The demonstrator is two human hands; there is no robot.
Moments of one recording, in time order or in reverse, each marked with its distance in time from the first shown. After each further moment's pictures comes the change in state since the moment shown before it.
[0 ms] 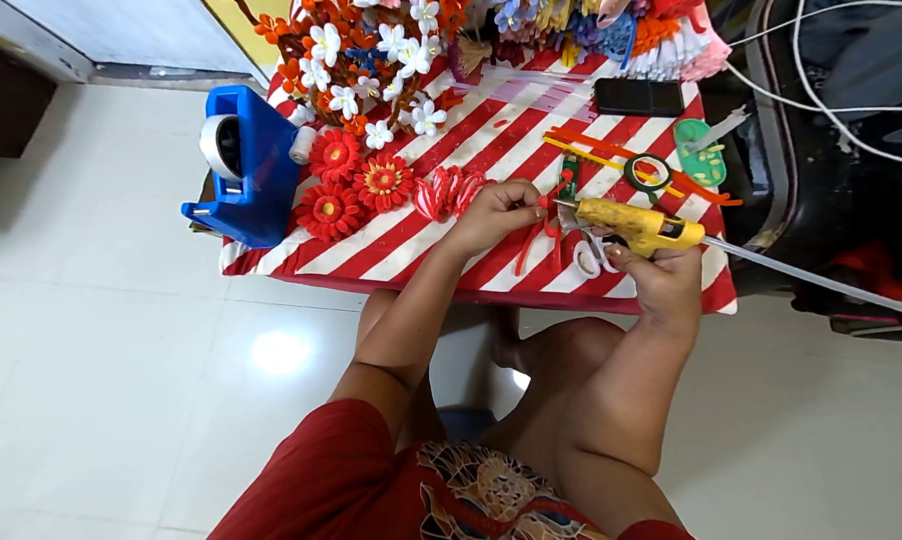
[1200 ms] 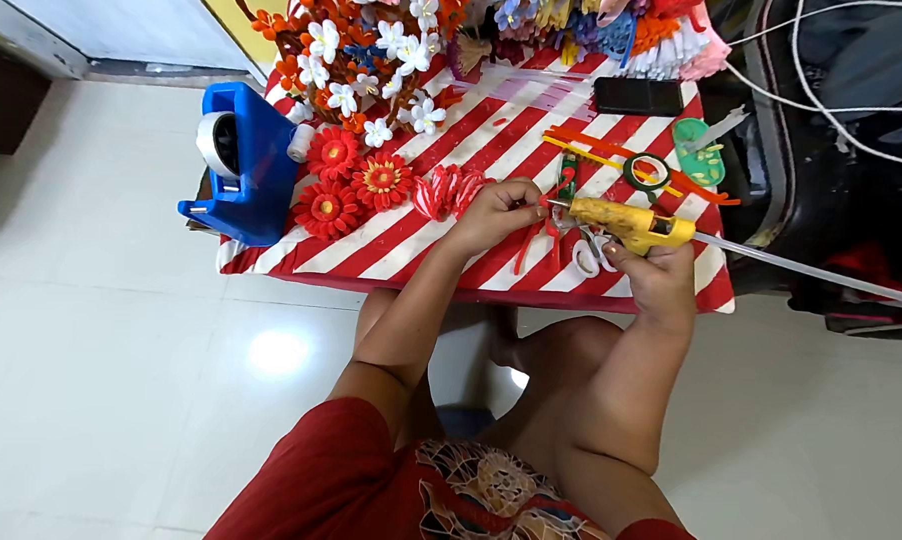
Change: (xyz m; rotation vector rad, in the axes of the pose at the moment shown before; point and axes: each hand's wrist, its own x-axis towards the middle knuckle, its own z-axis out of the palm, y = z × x) left_hand 0.000 0.000 0.002 0.026 0.004 0.027; right_hand 0.000 -0.001 0.004 -0.008 0.011 0.027
